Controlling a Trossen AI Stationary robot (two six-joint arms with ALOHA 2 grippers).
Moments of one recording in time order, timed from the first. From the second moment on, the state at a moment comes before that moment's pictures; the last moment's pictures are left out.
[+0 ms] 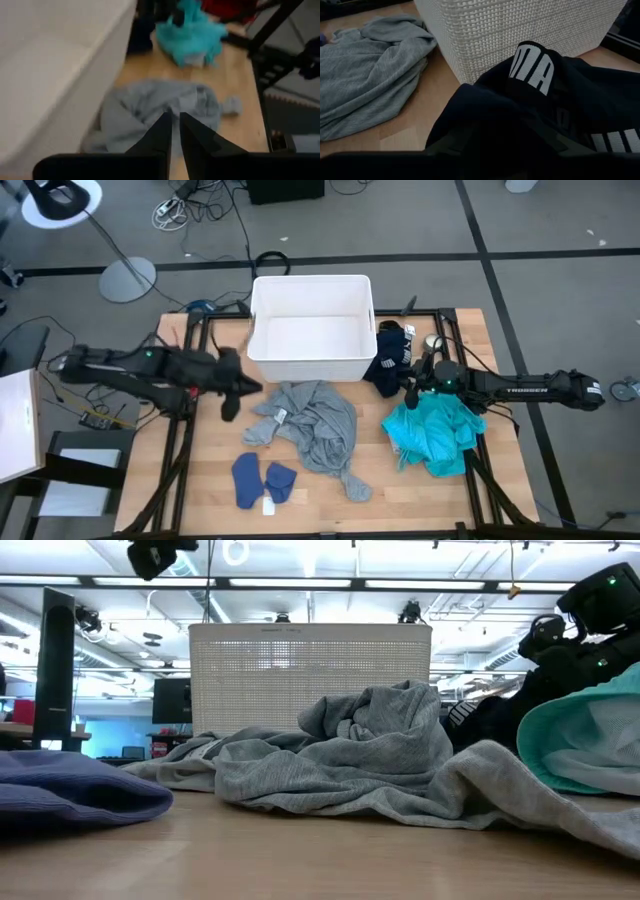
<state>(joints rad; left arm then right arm) -0.19 0.88 0.98 -0.67 -0.19 -0.46 -0.19 0.47 0.04 0.01 0.22 0.18</state>
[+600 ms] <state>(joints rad) -0.66 1.20 0.96 -0.91 -0.41 -1.10 -0.19 0.47 0.04 0.01 0.22 0.18</state>
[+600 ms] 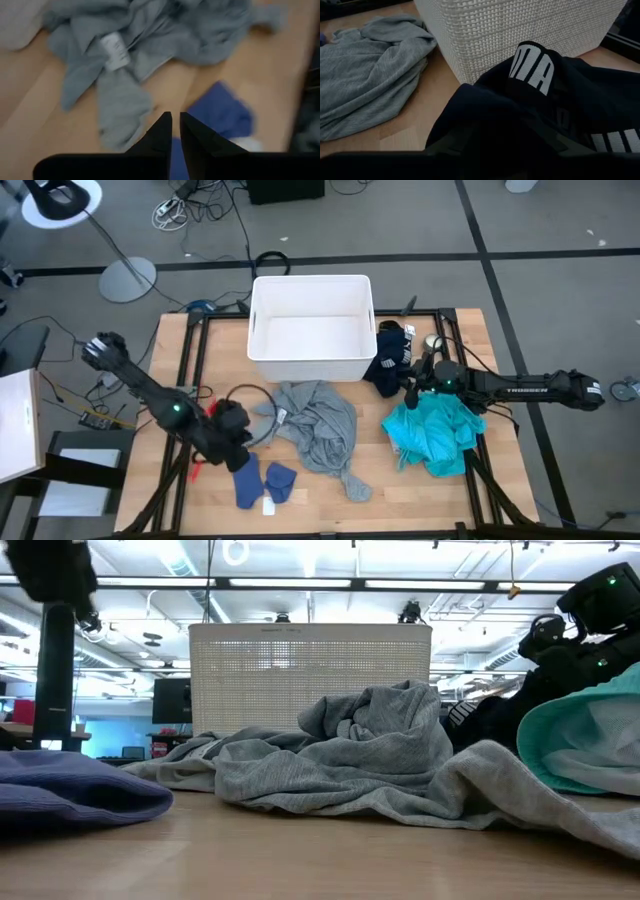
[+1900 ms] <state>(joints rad) -0.79 1.59 0.82 -0.71 -0.23 -1.45 -0.19 0.47 0.04 0.03 0.22 0.18</state>
